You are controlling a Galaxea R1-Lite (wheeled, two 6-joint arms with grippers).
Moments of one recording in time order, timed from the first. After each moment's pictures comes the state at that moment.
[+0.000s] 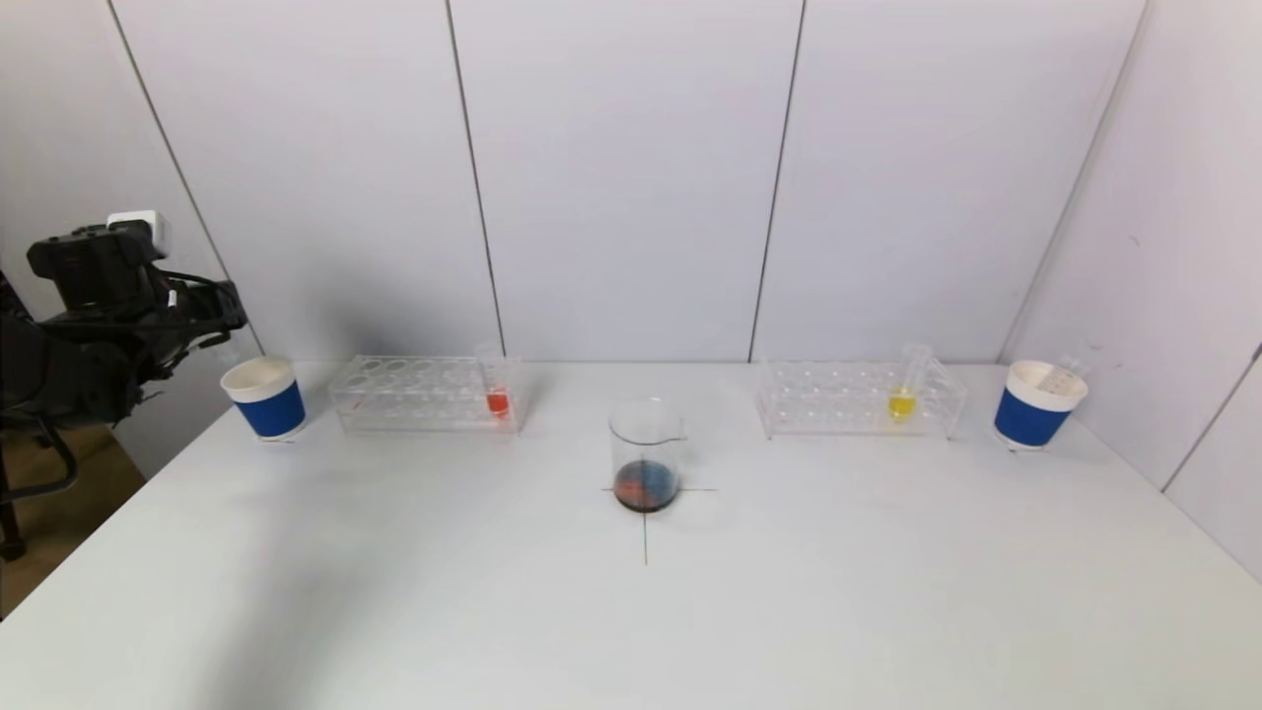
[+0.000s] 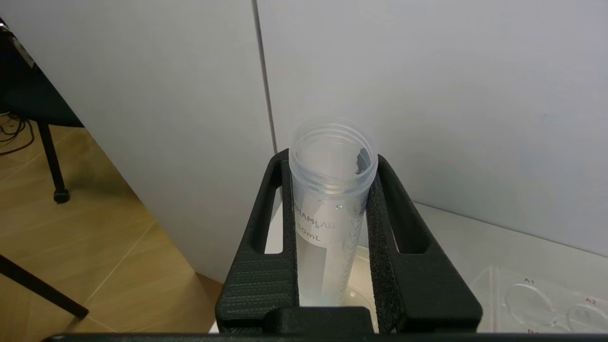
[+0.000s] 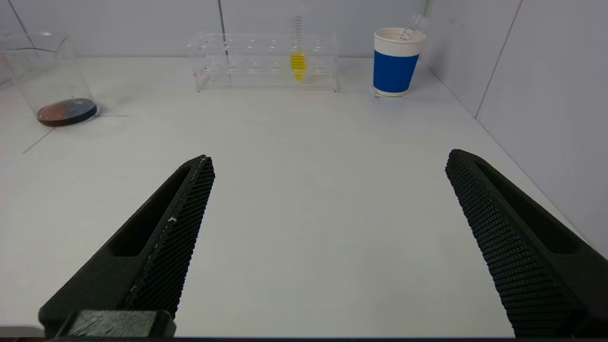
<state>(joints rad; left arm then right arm) 0.31 2.12 -1.27 -0.78 0.05 0.00 0.00 0.00 0.00 -0.01 -0.03 0.00</state>
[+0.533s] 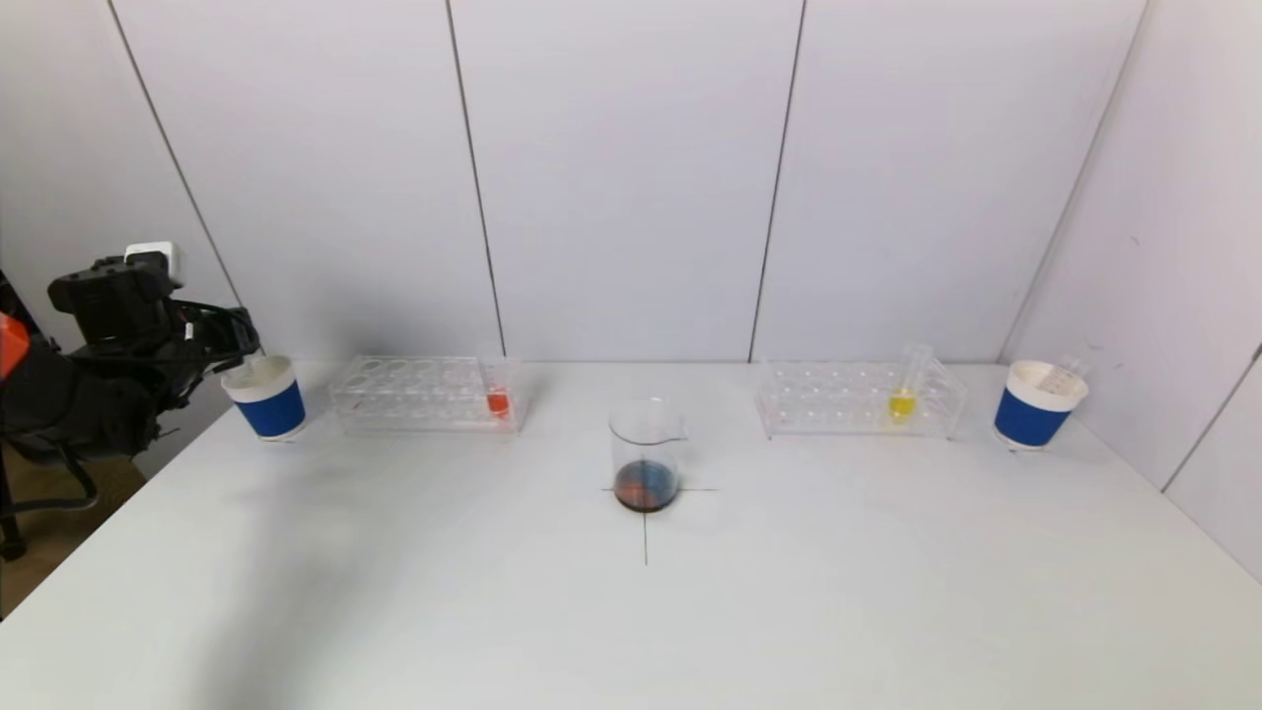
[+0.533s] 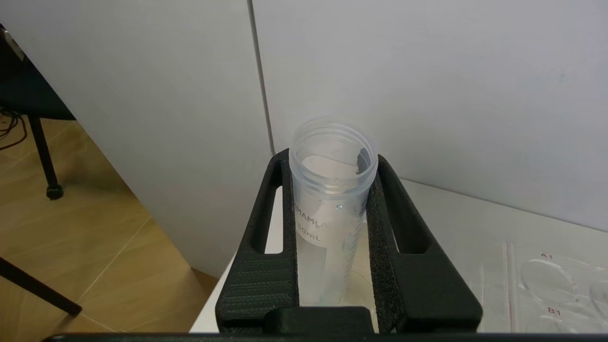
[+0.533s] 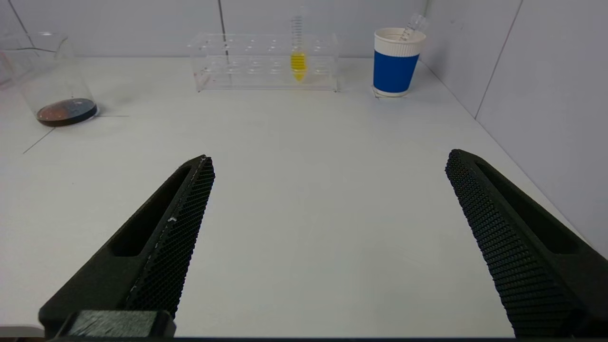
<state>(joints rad) 0.30 2.17 -1.18 -0.92 0.04 0.00 0.00 0.00 0.00 -0.01 -0.03 0.00</state>
